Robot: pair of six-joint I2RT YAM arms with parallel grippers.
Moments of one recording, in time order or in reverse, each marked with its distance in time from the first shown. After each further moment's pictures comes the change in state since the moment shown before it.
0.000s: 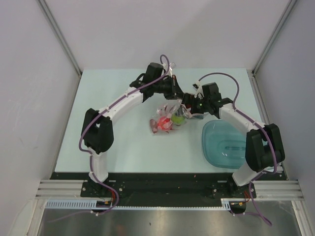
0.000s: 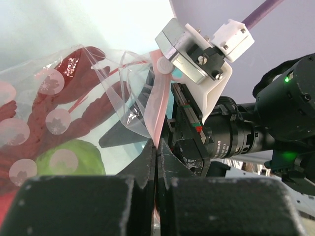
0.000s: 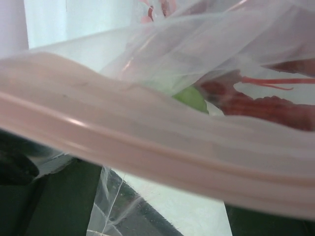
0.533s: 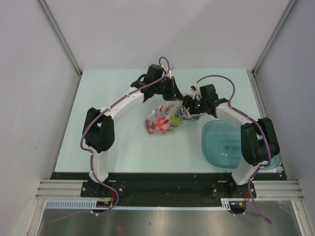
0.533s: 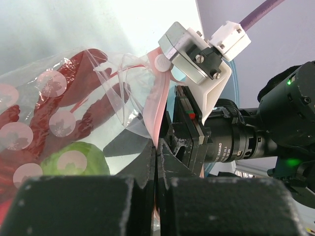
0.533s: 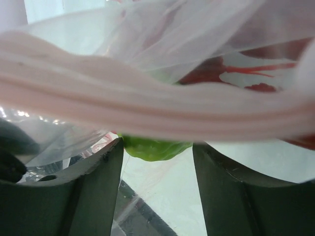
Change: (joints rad) left arm 0.004 0.022 0.000 -0.043 -0.092 0.011; right arm -0.005 0.101 0.000 0.069 -0.057 0.034
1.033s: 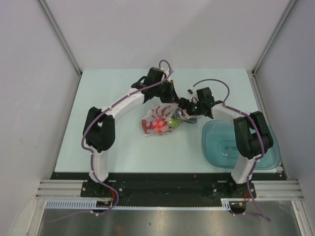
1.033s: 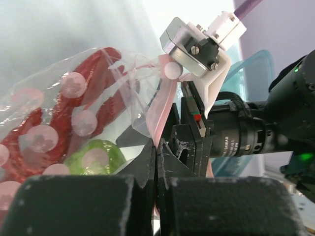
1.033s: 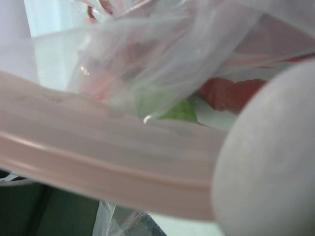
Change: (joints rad) left arm 0.004 0.008 -0.028 -0.045 -0.075 0.092; right arm 0.007 0.099 -0.017 0.097 -0.058 0.019
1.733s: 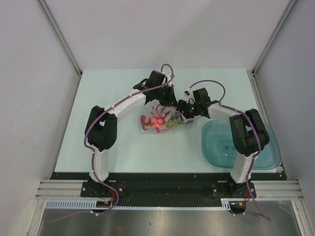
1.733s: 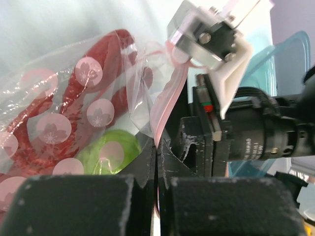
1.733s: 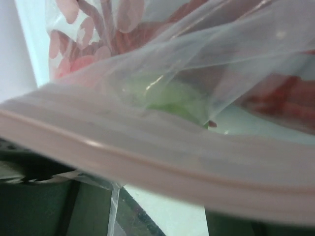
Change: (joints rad) left arm 0.000 0.036 -0.014 -0.040 -0.033 0.108; right arm 0.027 0.067 0.026 0.017 -0.007 0.019
